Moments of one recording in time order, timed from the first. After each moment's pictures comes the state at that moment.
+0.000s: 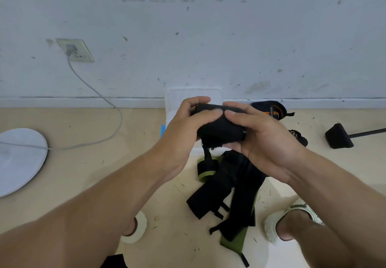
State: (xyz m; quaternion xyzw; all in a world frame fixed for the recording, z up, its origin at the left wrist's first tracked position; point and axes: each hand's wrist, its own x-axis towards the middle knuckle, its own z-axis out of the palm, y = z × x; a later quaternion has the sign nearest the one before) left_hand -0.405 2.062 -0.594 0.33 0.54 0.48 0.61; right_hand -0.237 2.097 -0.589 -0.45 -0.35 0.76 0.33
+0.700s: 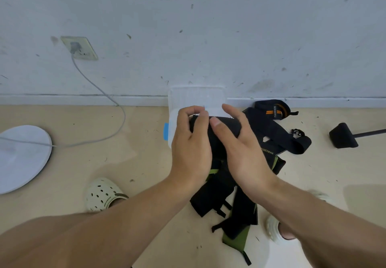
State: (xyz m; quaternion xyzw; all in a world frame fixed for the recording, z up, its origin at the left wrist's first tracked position) left_hand -0.375 2.040 -0.602 0.28 0.65 0.55 0.45; right_hand -0.277 2.054 -0.601 -0.51 -0.49 0.61 0.36
